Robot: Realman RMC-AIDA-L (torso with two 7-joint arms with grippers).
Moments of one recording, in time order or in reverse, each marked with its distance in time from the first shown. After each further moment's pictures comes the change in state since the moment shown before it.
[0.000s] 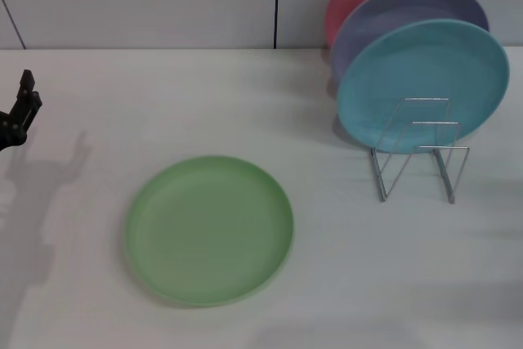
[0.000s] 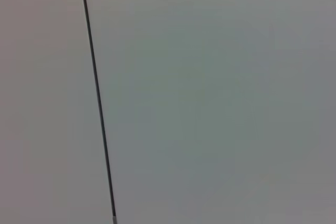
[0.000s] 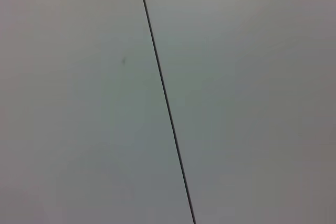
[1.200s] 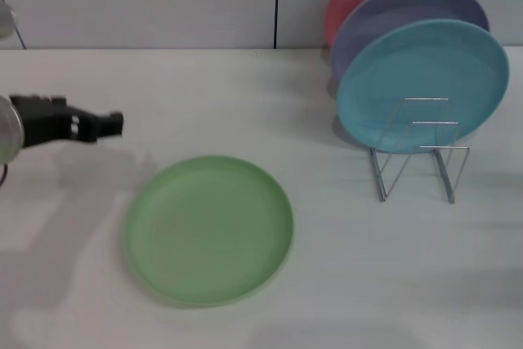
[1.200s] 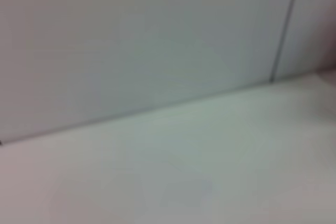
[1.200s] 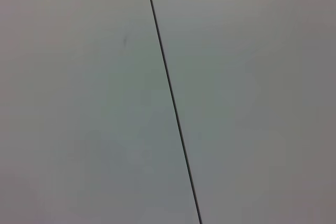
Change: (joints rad) left arm 0.135 0.009 -0.278 -1.437 0.011 -2.211 0.166; right arm 0.011 -0.005 -0.009 -0.025 -0.007 0.076 -0.006
